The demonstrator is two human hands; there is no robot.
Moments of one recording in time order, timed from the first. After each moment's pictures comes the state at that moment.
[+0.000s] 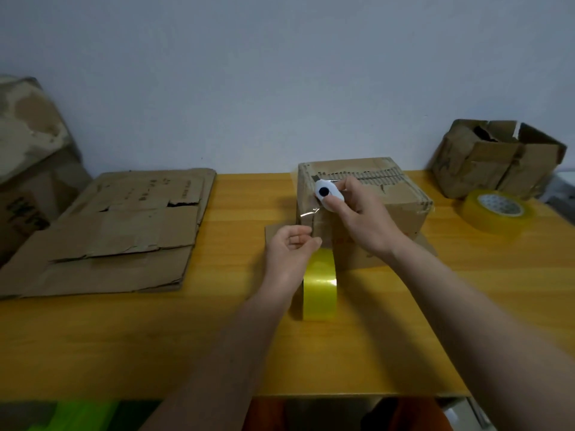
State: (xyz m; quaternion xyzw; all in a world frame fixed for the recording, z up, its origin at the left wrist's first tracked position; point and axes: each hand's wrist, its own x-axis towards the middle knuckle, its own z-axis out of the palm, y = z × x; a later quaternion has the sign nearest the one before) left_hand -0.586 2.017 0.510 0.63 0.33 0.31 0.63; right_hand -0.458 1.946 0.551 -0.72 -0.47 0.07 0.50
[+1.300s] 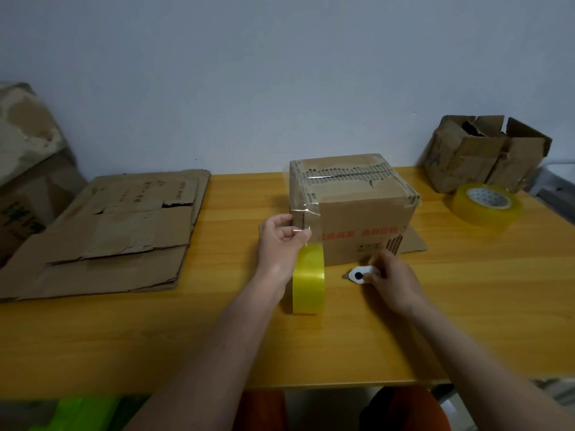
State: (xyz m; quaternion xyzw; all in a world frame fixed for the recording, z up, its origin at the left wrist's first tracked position) left_hand -0.577 2.019 0.506 0.61 0.31 0.34 0.65; right_hand -0.443 1.869 0.460 -0.90 -0.28 0.12 0.31
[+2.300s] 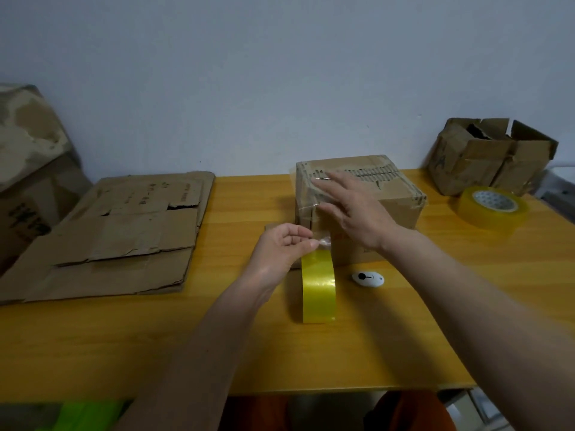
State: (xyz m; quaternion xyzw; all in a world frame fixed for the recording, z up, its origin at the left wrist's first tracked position) left_hand -0.603 2.035 0.516 0.69 0.24 0.22 0.64; right_hand -0.444 1.949 0.552 -0.77 -0.58 -0.08 0.26
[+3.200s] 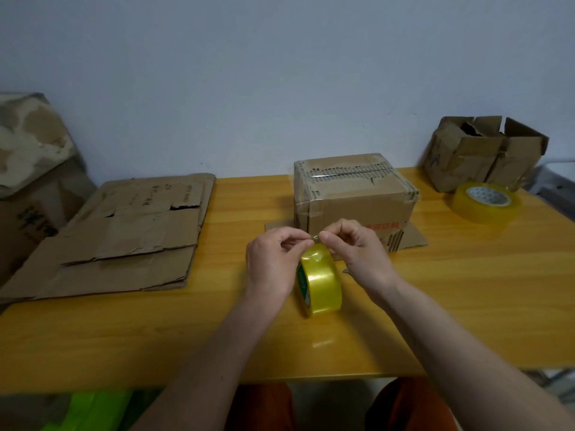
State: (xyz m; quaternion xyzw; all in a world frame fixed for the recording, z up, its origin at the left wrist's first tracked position) left_hand -0.620 2.001 0.523 0.79 0.27 0.39 0.38; right_hand -0.506 1.902 0.521 -0.70 -0.40 0.16 0.58
